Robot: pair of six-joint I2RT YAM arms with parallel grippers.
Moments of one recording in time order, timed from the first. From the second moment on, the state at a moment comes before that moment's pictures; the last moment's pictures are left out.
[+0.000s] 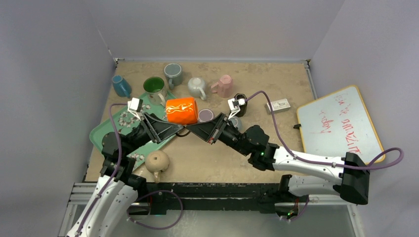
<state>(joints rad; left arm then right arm) -0.30 0.47 0.49 0.31 0.70 -1.35 1.16 1.13 0.73 0.66 0.08 1.09</state>
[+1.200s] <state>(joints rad) -0.30 0.48 0.47 0.36 0.71 -1.43 1.14 1.23 0.69 0.86 0.08 1.17</state>
